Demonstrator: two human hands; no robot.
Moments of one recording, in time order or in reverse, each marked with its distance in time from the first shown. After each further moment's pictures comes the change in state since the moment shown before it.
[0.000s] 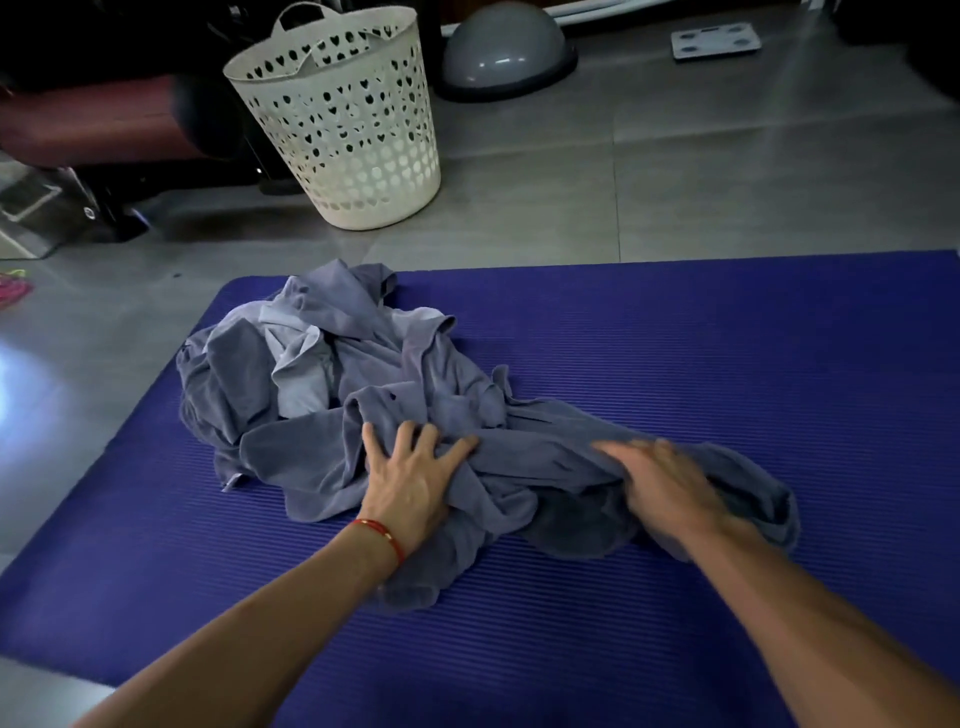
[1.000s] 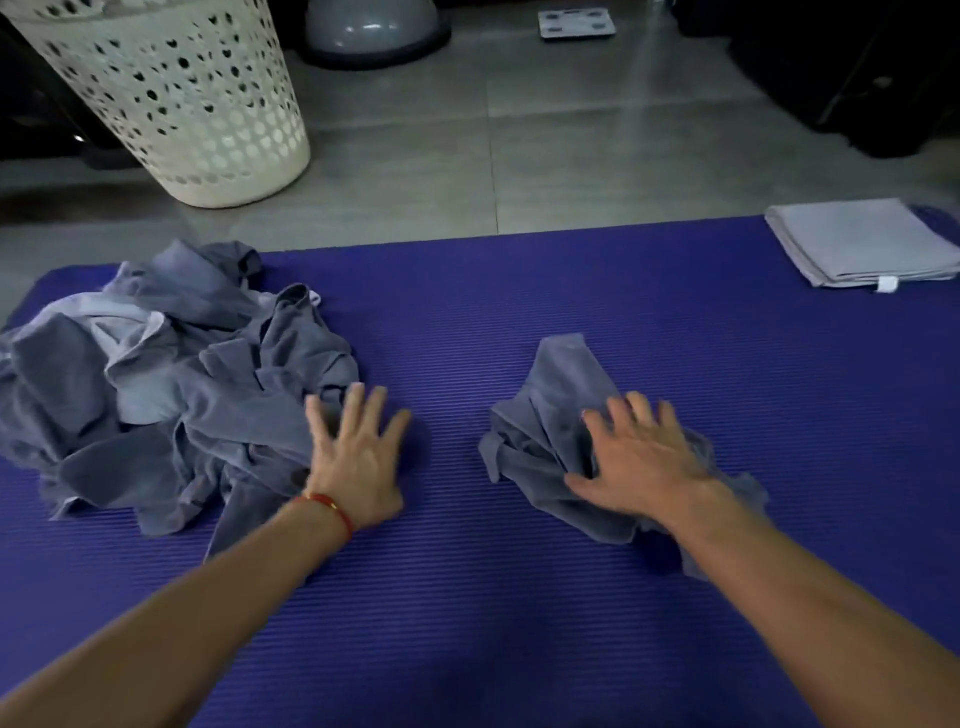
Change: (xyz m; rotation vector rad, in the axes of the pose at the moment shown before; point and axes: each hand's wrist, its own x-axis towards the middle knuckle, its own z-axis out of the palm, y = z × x) left_hand 0.033 0.068 -0.008 0.022 -0.209 0.054; right_hand -0.068 0.062 -0.045 -0.501 -0.190 0.194
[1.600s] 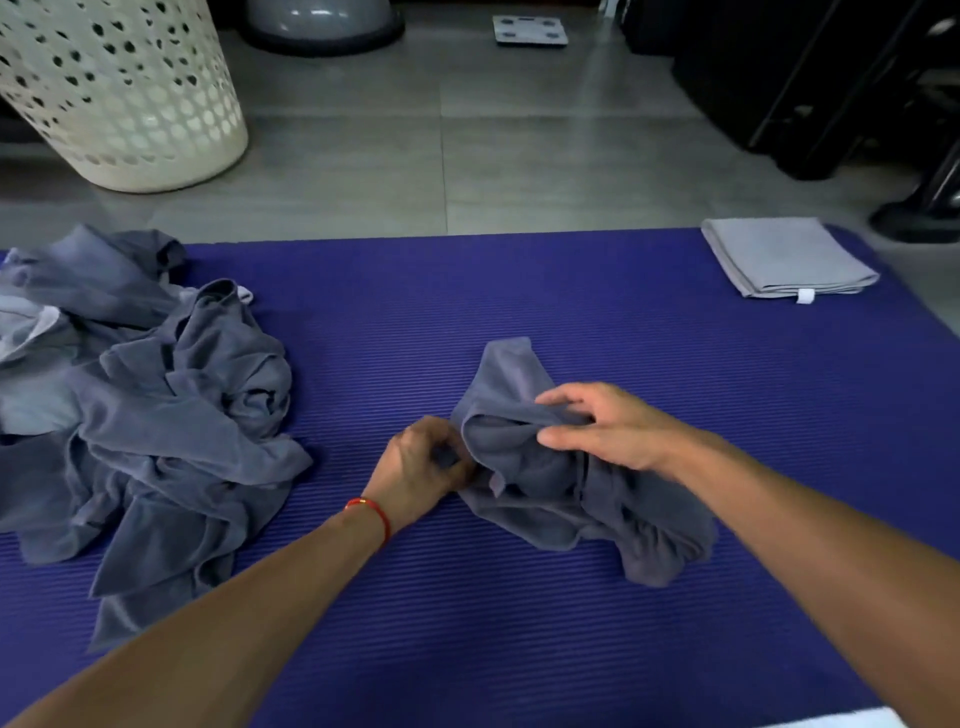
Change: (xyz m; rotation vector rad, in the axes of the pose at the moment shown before) left_hand 0.034 0.107 -0.007 -1.135 0.165 0.136; right_hand -0.003 0.056 -0.037 1.085 -0.123 -0.072
